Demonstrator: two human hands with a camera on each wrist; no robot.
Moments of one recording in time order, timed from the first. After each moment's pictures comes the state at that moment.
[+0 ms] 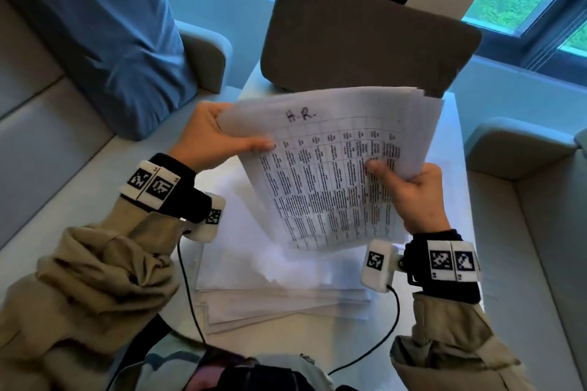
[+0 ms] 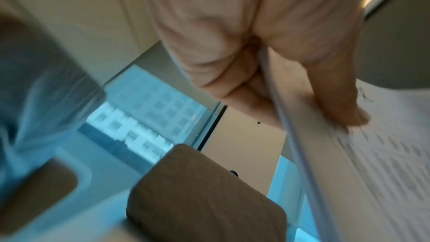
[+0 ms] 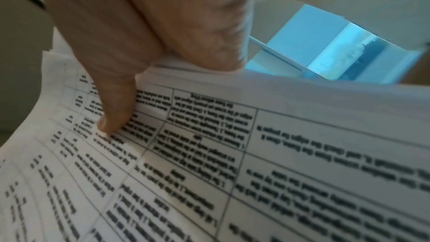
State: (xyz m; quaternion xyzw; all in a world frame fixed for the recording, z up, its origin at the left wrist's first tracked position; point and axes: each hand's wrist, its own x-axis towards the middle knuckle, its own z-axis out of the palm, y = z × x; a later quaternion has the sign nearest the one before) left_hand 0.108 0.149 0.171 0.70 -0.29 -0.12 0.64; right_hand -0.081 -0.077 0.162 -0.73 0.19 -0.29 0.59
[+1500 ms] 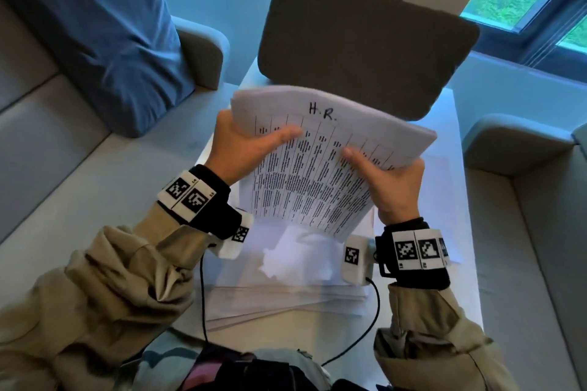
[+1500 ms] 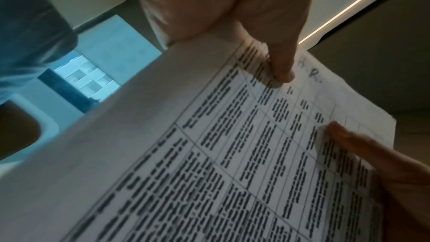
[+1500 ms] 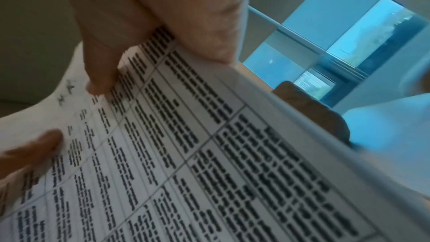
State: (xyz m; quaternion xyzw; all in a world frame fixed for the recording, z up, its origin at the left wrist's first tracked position) left_hand 0.071 0.115 0.173 0.68 -0.23 -0.05 0.70; right_hand -0.063 -0.051 0.166 -0.69 0.15 -0.35 0.62
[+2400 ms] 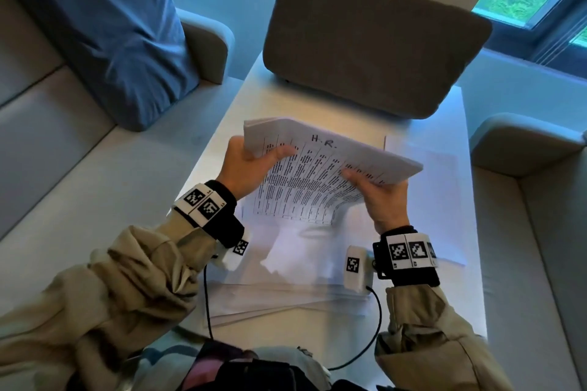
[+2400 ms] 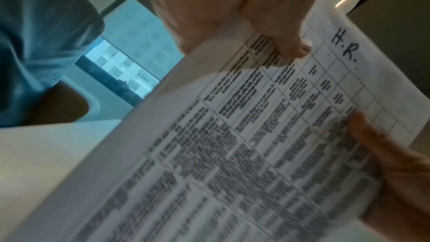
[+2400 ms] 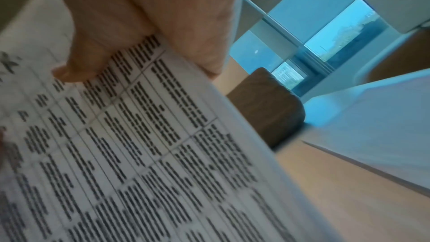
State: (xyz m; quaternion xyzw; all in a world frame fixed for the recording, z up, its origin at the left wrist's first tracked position) left_hand 0.071 0.114 0.127 0.68 -0.20 -0.12 0.70; right_hand -0.059 -0.066 0.113 -0.66 0.19 -0.29 0.67
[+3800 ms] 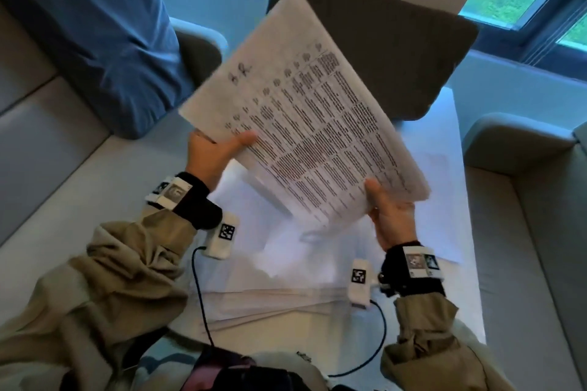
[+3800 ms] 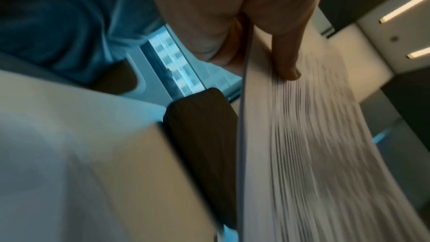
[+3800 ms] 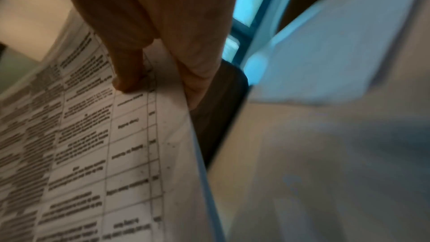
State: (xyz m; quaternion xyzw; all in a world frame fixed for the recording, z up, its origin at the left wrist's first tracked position) left_hand 0.113 0.131 0.107 0.60 -0.13 -0.08 0.78; right_hand -0.087 -0.083 0.083 -0.51 0.28 -0.30 0.76
